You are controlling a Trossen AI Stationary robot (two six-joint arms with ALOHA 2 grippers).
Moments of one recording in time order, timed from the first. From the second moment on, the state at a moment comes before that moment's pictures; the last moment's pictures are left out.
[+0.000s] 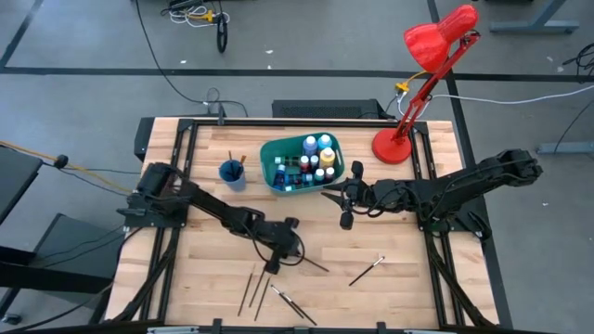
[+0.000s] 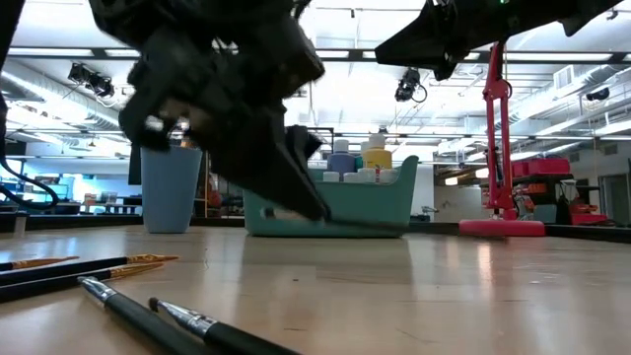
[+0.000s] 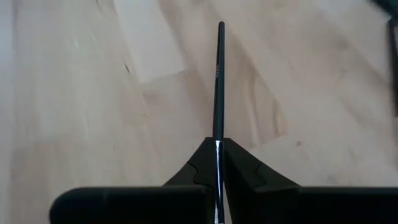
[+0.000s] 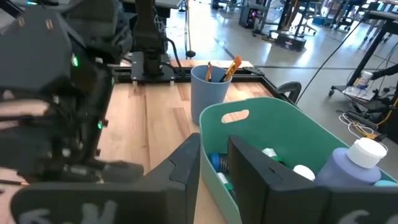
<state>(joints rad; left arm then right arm) -0.29 1.89 0.94 0.25 0.06 0.06 0.18 1.22 0.64 0.35 0.43 -0.01</state>
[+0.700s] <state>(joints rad) -0.32 1.45 1.24 -1.03 -0.47 0.01 0.18 1.22 0.64 0.36 0.43 -0.01</state>
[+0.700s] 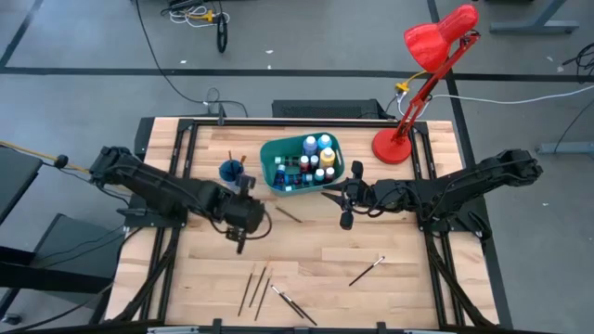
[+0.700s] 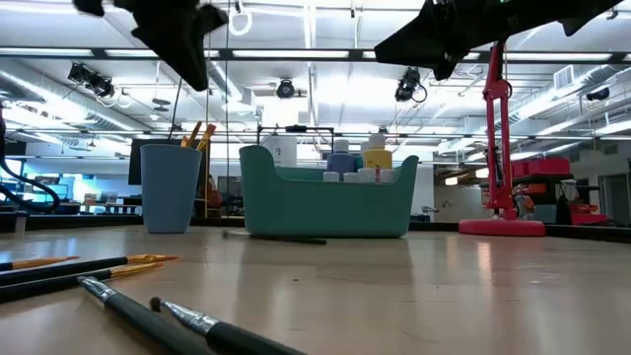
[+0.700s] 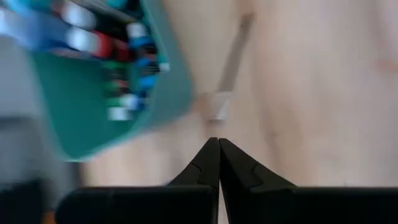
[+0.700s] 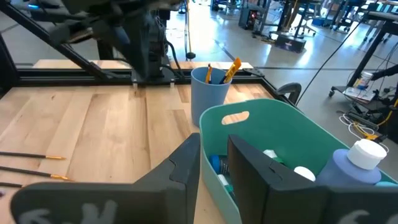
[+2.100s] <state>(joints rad) -0.26 1.47 0.81 -0.32 -0.32 -0.25 0.17 1.73 0.64 0.66 0.36 0.13</state>
